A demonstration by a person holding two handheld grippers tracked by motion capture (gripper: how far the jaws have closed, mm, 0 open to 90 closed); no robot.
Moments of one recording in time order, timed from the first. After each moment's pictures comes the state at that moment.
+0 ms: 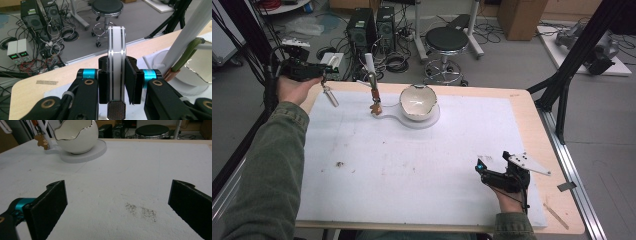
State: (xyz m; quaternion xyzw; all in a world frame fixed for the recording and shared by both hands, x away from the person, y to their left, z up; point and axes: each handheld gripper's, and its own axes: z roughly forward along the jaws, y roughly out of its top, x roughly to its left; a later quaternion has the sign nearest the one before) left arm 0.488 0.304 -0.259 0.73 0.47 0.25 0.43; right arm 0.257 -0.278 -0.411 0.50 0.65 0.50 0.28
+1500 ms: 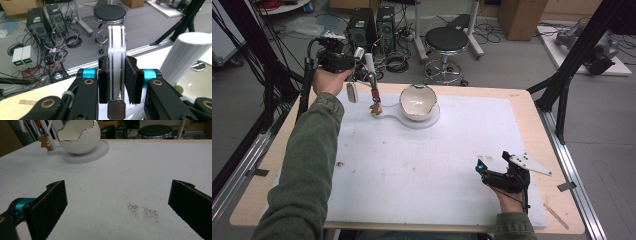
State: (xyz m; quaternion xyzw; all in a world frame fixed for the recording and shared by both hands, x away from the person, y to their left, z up) left arm 0.516 0.221 -0.255 0.72 0.48 0.29 0.42; right arm 0.257 -0.280 -0.413 0.49 0.65 0.51 0.27
